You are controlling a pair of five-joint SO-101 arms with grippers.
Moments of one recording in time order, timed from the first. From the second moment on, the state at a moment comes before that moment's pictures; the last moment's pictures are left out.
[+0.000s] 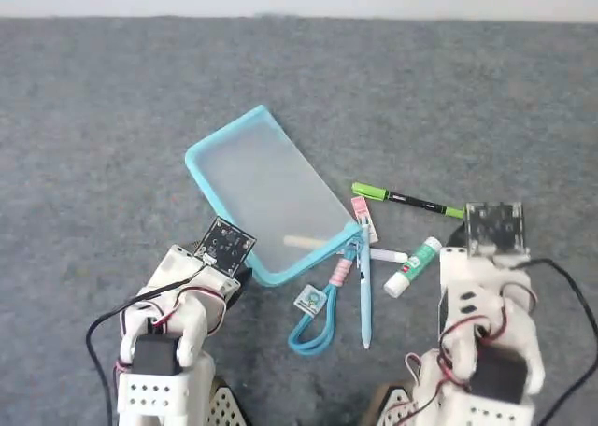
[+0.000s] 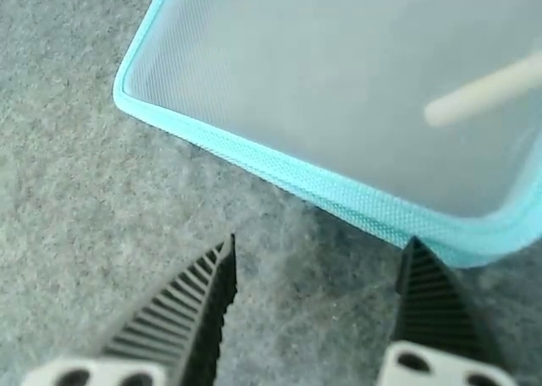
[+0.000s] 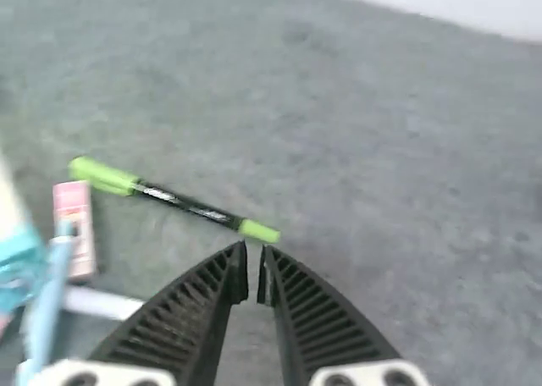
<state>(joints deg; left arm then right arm) -3.3 -103.1 97.2 65.7 -25.8 5.9 -89.0 66.3 65.8 16.0</state>
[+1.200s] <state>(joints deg) -3.3 -103.1 97.2 65.7 -25.8 -37.3 -12.1 47.0 53.7 -9.9</state>
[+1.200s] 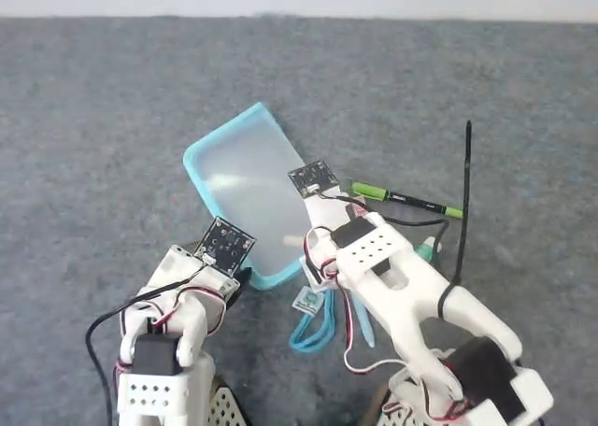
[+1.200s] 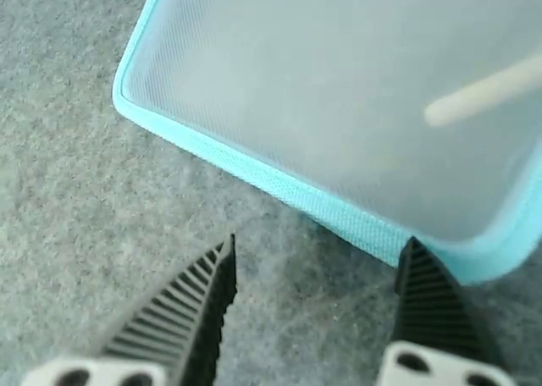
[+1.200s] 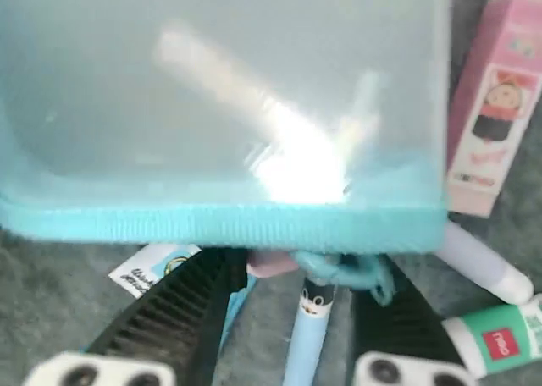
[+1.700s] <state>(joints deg) -3.3 -103.1 97.2 65.7 -25.8 -23.4 -12.1 45.6 52.7 -11.5</state>
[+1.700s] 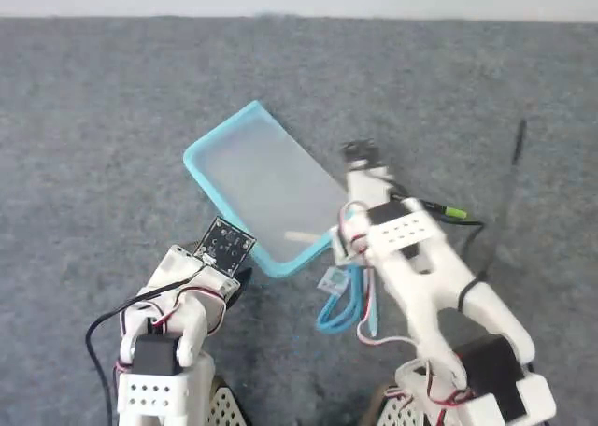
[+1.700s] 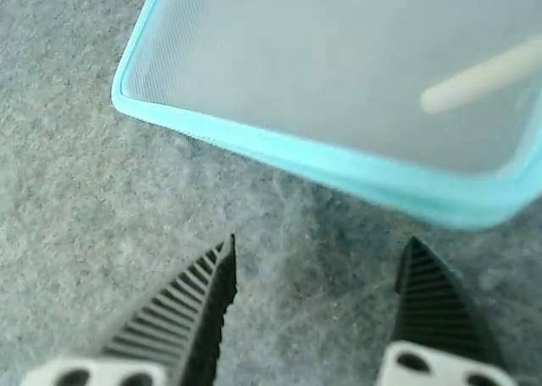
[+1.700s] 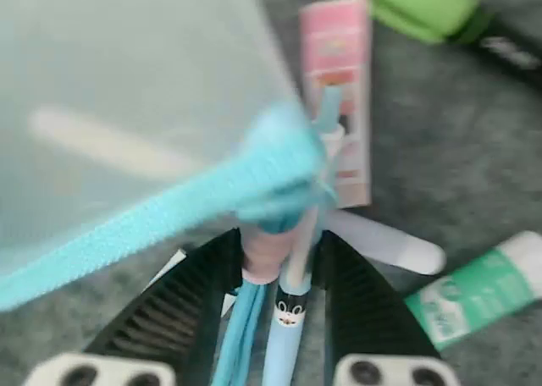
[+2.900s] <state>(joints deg) -3.3 -103.1 97.2 65.7 -25.8 0.5 -12.5 33.5 64.9 -11.5</state>
